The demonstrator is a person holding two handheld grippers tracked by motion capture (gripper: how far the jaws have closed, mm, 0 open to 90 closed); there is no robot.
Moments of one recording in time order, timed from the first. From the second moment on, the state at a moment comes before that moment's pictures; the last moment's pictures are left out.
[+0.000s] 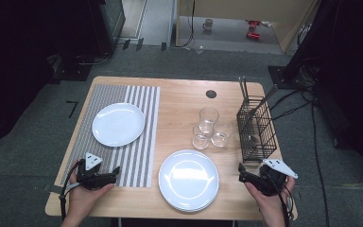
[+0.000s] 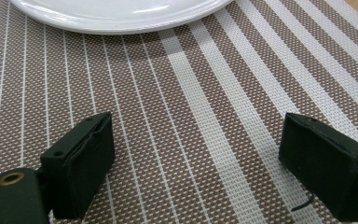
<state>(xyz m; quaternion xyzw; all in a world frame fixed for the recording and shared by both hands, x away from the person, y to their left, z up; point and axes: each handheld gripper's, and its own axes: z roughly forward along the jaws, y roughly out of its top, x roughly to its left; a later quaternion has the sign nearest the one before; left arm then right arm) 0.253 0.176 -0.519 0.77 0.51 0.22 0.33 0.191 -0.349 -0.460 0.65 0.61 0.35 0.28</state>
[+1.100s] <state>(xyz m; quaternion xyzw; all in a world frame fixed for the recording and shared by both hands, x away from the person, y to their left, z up) 0.252 0.176 -0.519 0.77 0.51 0.22 0.33 0.204 -0.331 -0.409 0.57 0.62 0.38 0.37</state>
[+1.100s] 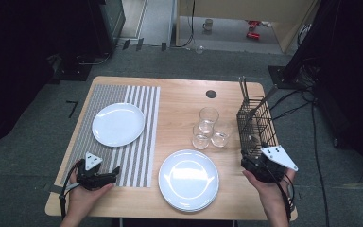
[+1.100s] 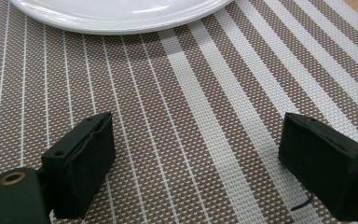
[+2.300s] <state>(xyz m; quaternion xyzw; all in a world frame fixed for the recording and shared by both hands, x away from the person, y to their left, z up) 0.252 0.176 -0.519 0.77 0.51 0.22 0.33 0.209 -0.332 -0.411 0.54 0.61 0.42 0.40</state>
